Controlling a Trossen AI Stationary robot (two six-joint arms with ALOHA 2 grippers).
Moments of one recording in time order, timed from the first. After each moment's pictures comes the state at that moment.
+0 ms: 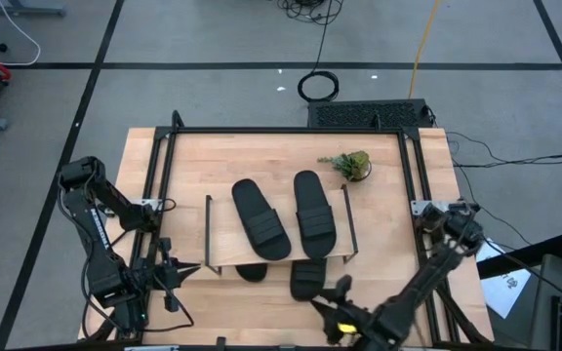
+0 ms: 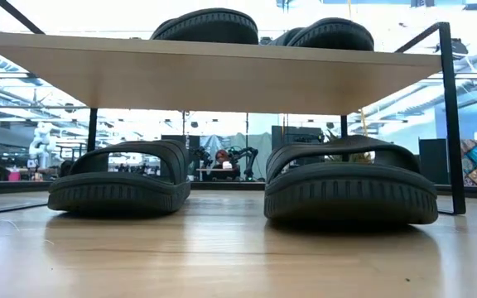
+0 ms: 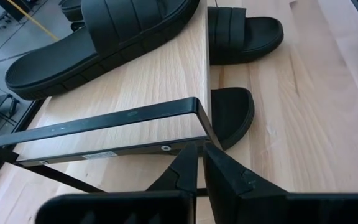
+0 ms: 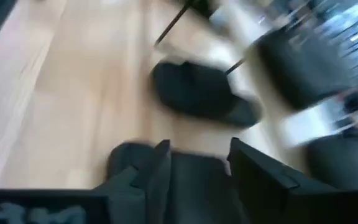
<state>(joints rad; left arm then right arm) -1.19 1.42 0.99 -1.09 -0.99 -1.15 0.89 1.99 1.46 -0.68 1.11 0.42</state>
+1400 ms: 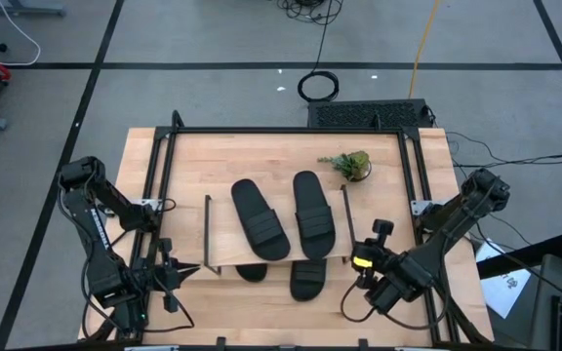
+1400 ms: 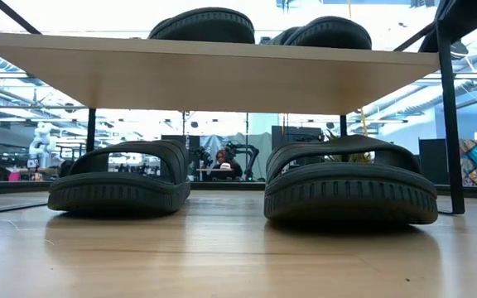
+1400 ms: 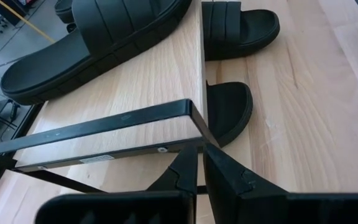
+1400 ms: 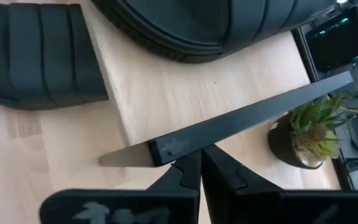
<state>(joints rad) -1.19 1.42 0.99 -1.09 -0.97 -1.11 0.77 1.58 1.26 -1.33 0.75 0.92</state>
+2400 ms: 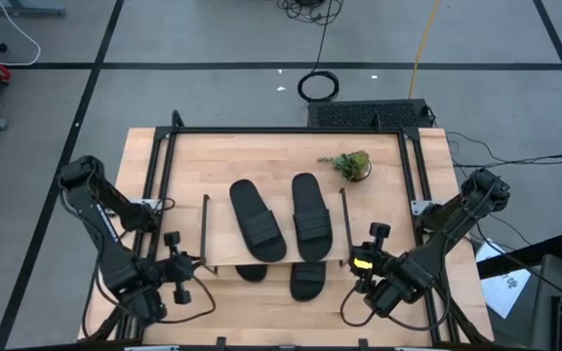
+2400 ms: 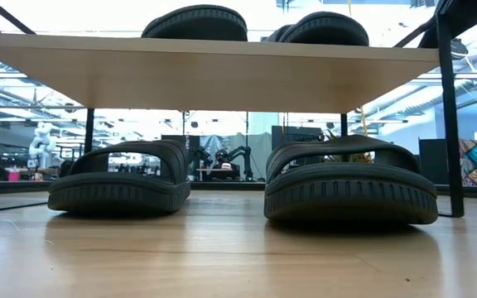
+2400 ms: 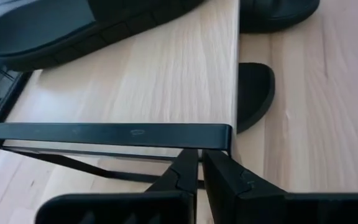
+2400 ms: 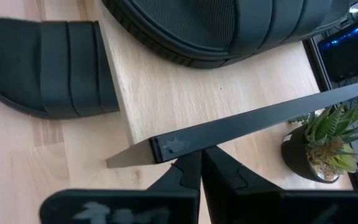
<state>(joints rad) -1.04 1.42 1.02 -1.09 -0.83 -1.09 0.77 1.58 1.26 -1.26 0.76 0.87</state>
